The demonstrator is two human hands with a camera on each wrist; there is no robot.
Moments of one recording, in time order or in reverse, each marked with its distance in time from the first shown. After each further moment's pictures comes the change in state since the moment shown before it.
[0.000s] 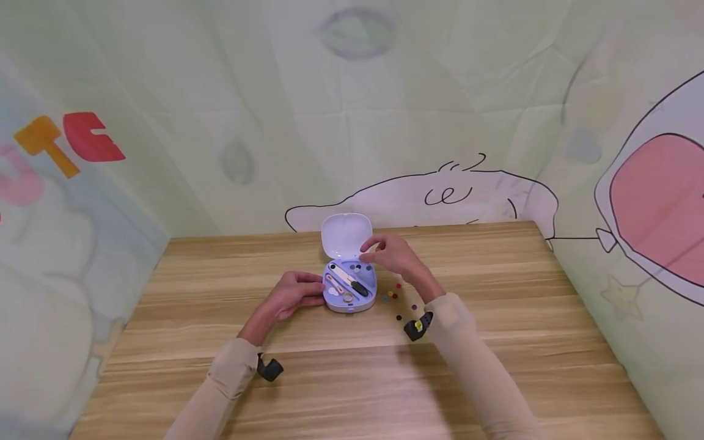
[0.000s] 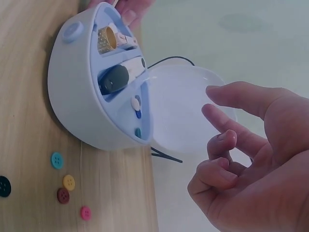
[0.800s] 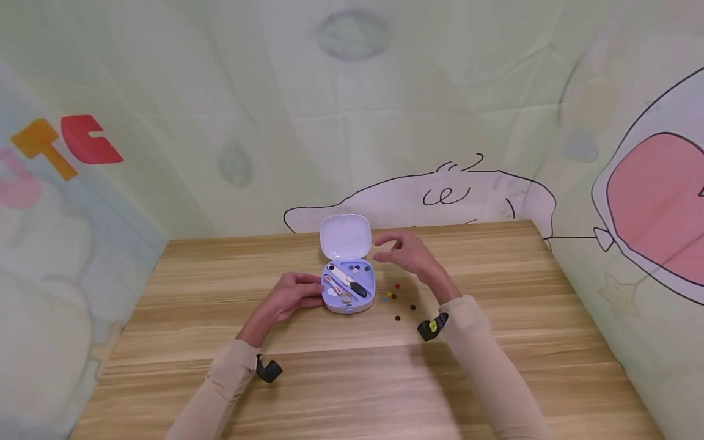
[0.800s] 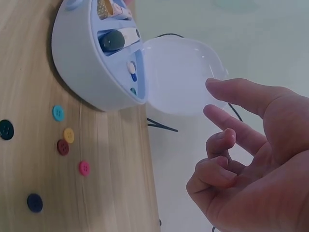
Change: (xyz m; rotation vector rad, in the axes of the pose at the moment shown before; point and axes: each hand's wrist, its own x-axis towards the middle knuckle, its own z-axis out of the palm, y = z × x) left_hand 0.001 -0.001 -0.002 -0.002 -0.013 0.020; right_hand -0.009 0.021 -0.024 0.046 0.026 -0.055
